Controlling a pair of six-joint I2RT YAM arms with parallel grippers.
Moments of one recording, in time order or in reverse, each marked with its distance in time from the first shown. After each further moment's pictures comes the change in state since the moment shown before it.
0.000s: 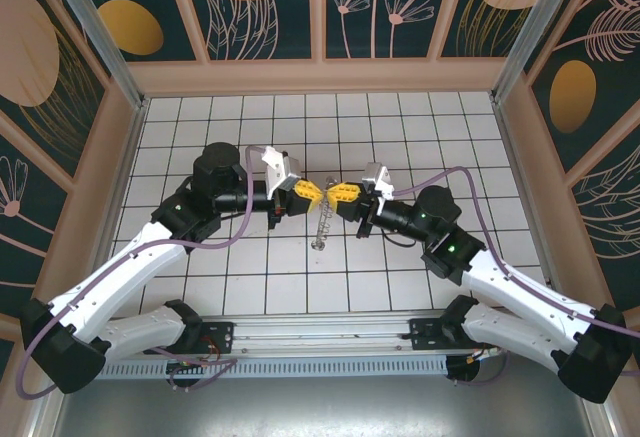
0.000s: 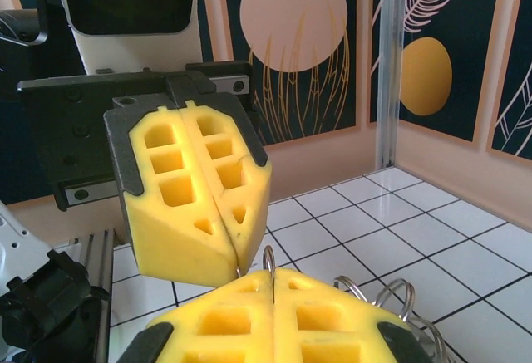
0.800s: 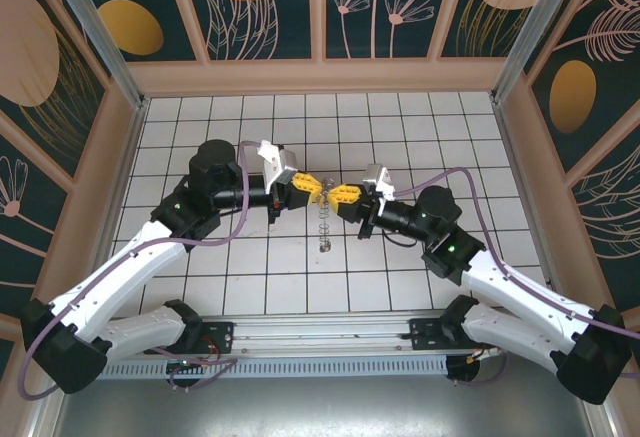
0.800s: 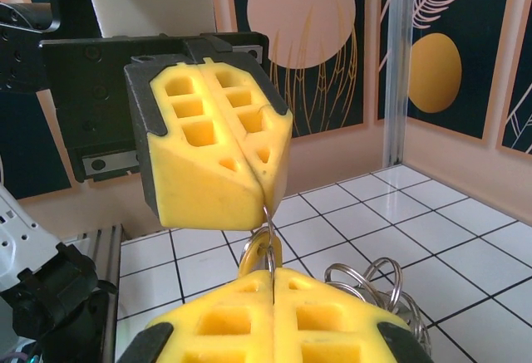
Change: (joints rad) left arm 0.023 0.005 0.000 0.062 0.005 -0.040; right arm -0.014 0.000 -0.011 0.014 -0.037 0.003
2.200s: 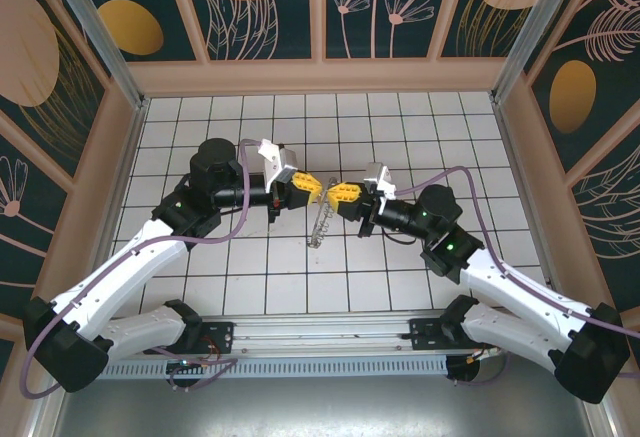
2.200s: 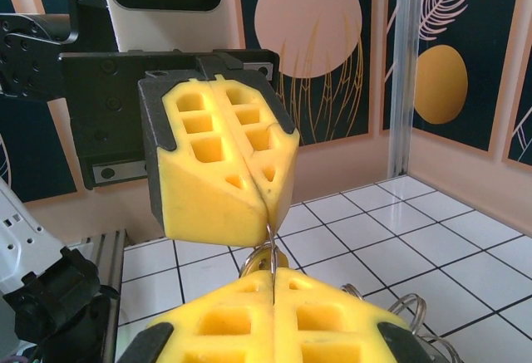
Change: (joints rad) left arm 0.006 0.009 0.001 0.005 0.021 -0.011; right arm -0.014 0.020 -0.003 0.051 -0.037 0.004
